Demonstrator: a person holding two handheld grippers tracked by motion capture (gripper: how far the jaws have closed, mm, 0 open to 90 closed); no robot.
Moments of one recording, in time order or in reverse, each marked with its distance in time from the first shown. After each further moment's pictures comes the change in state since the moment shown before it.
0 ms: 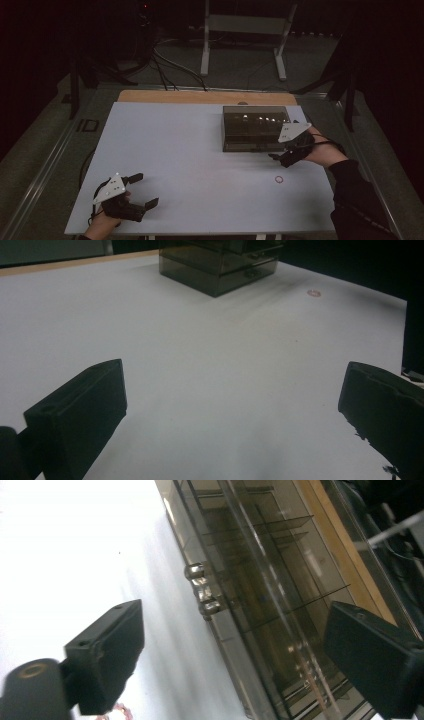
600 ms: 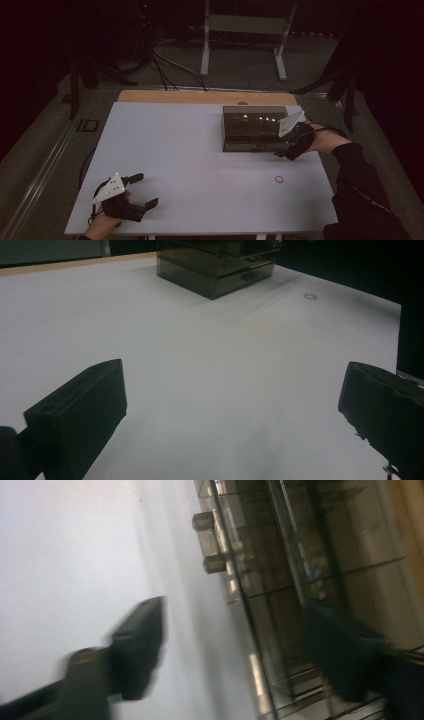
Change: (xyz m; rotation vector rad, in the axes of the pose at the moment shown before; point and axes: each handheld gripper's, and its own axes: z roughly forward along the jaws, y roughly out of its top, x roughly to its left) left arm 0.001 0.000 0.000 -0.008 -0.010 -0.008; right arm -0.030 -0.001 0.011 0.160 0.204 -0.060
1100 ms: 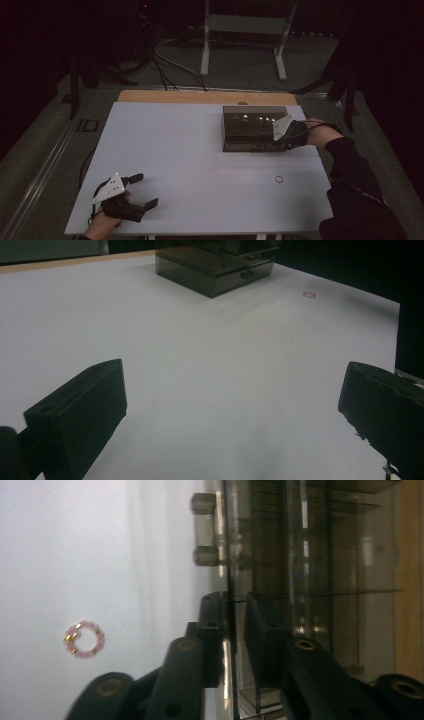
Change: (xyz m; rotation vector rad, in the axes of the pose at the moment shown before) left arm 0.000 0.000 -0.001 -0.005 -0.003 -0.003; right arm -0.008 0.010 0.013 0.083 -0.008 -0.224
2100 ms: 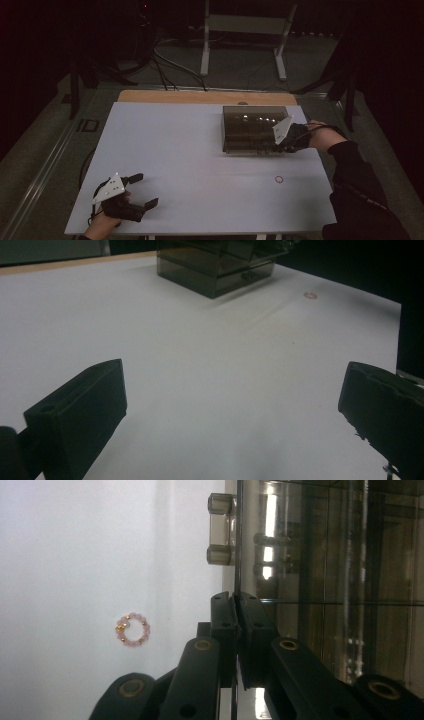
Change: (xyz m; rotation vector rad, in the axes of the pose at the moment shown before) left arm 0.000 0.000 0.000 0.002 0.004 0.005; right arm 0.007 0.001 -0.005 0.001 0.130 -0.022
